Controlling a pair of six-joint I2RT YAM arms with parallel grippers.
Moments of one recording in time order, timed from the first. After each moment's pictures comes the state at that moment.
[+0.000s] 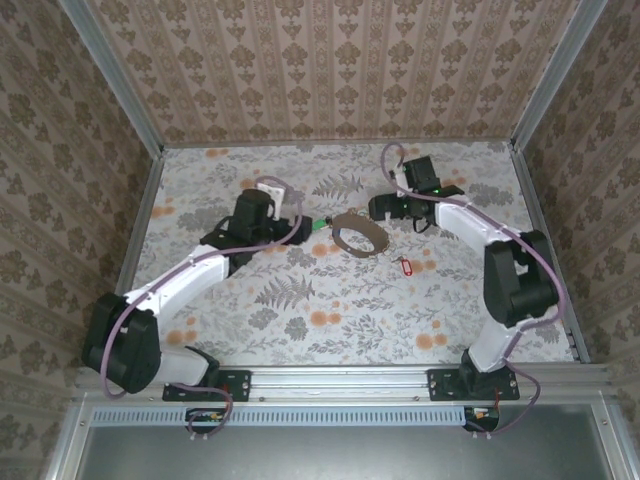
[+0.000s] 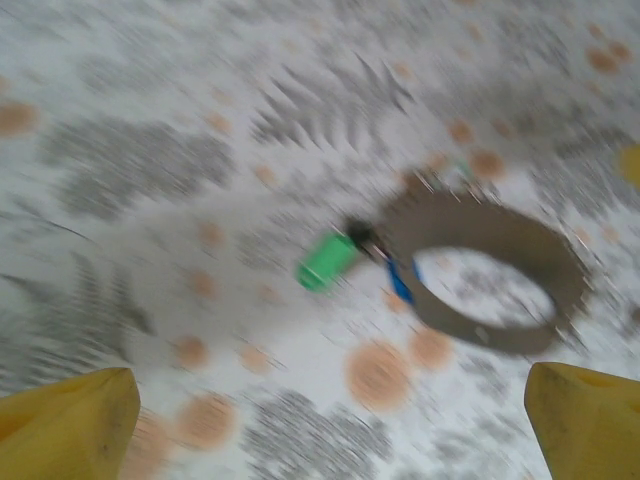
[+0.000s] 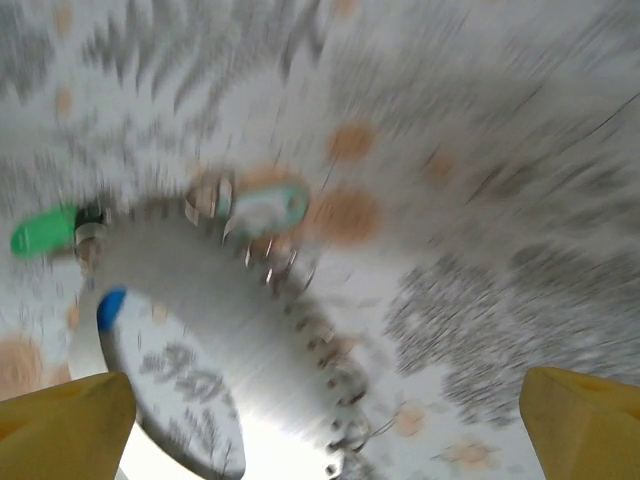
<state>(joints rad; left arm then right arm) -0.57 1.36 0.89 -0.18 0.06 -0.26 0.25 1.77 1.24 -0.43 -0.13 0.13</state>
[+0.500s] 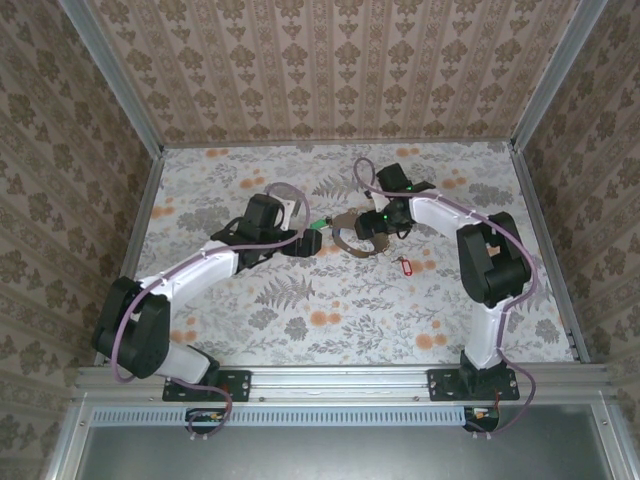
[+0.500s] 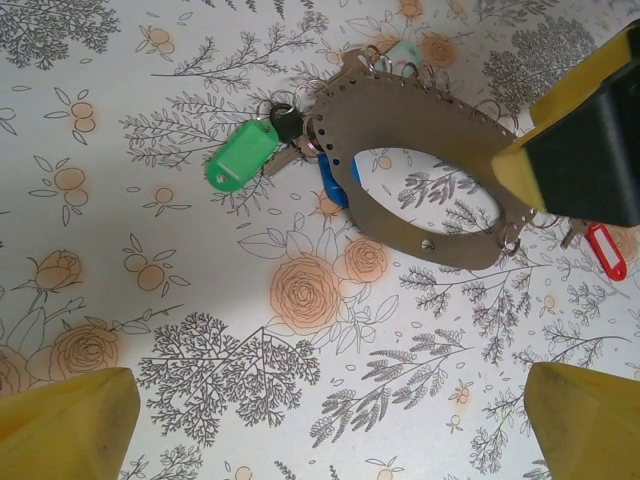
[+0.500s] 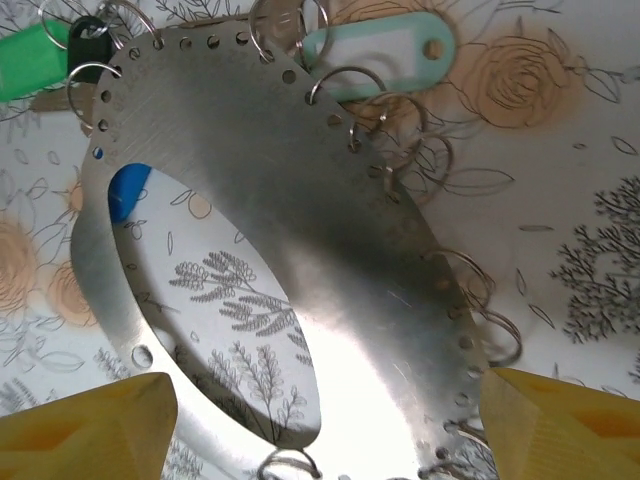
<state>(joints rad) -0.56 1.44 0.89 -0.23 0.21 -0.31 0.35 1.95 1.38 -0.62 -0.15 0.08</state>
